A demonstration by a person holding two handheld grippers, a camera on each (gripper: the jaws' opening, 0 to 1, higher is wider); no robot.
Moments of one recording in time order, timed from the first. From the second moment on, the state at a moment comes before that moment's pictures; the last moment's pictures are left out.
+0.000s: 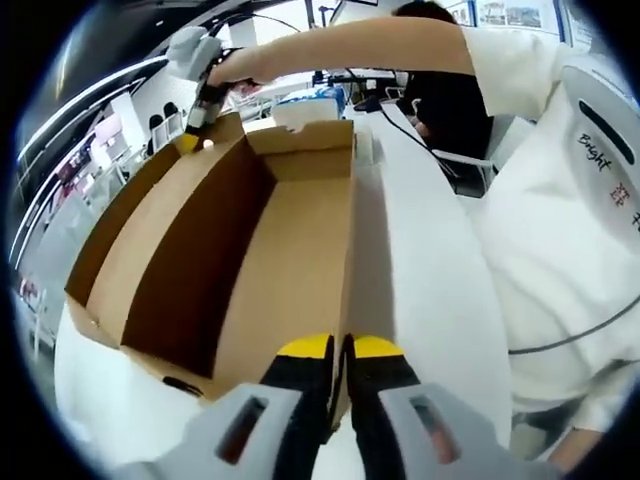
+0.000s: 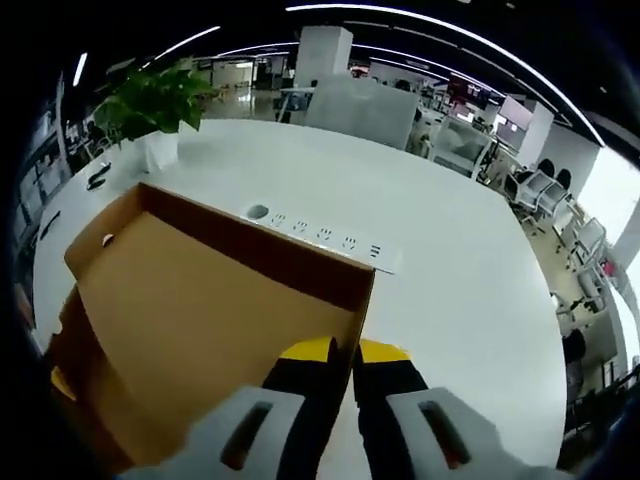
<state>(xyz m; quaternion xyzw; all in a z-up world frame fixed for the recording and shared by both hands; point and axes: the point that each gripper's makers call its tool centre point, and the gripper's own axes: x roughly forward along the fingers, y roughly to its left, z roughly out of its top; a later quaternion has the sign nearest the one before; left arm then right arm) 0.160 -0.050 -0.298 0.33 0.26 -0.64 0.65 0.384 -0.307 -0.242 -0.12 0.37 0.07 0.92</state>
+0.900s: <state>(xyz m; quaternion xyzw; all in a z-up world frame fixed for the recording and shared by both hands) 0.163 -0.048 -0.300 0.34 0.27 -0.62 0.65 0.369 -0.312 -0.187 -0.15 0.23 0.07 0.96</state>
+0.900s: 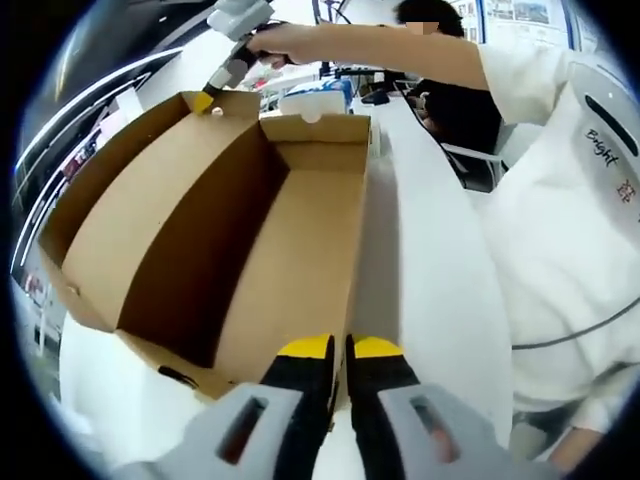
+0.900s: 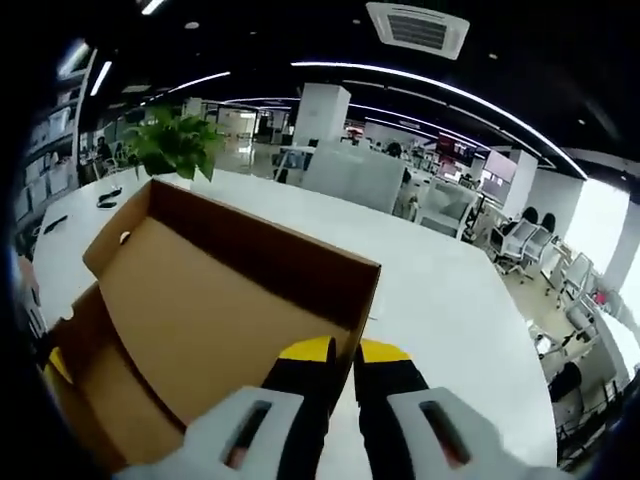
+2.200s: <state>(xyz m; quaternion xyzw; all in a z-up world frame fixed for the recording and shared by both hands) 0.168 -0.045 -0.298 0.34 0.27 -0.61 0.66 0.319 -0.309 -0.153 -0.09 0.06 0.02 0.99</state>
